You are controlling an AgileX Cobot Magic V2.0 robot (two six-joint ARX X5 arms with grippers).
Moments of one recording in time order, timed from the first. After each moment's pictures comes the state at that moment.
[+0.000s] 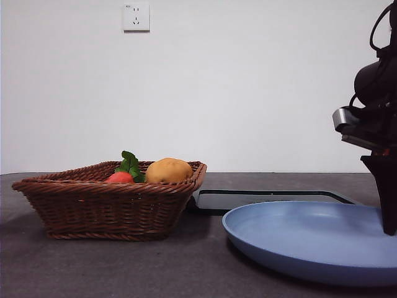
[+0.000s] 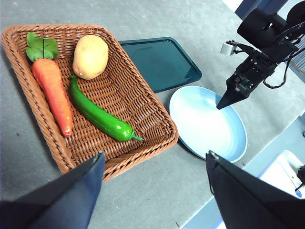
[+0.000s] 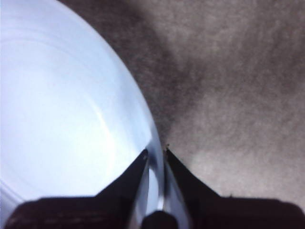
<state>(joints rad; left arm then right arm) 0.03 0.67 0.82 -0.85 0.75 0.09 0.15 1.68 1.01 -0.88 -0.26 -0.11</state>
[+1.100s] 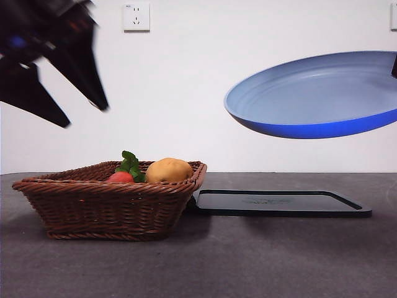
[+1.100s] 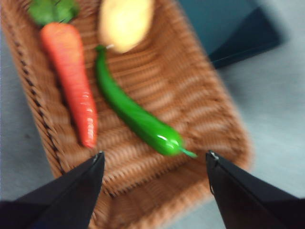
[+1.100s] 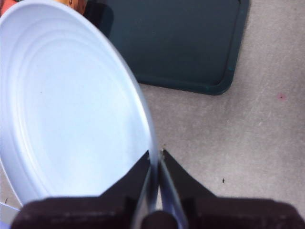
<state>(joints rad) -0.43 1.25 0.94 -0.56 0.17 -0.14 0.16 1.04 1.01 -0.92 -0.26 0.04</state>
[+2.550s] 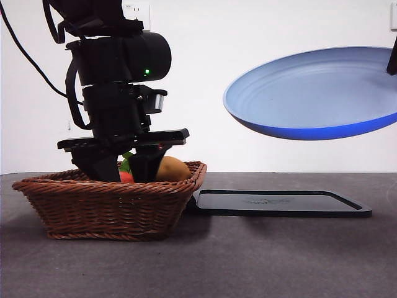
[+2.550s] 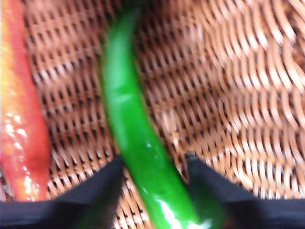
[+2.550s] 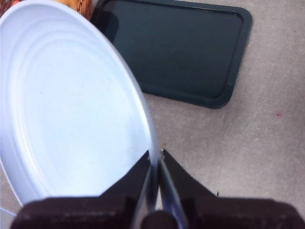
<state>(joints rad) -0.59 1.83 1.26 -0.69 -0.05 -0.29 0.16 1.04 1.01 -0.88 -0.26 -0.02</state>
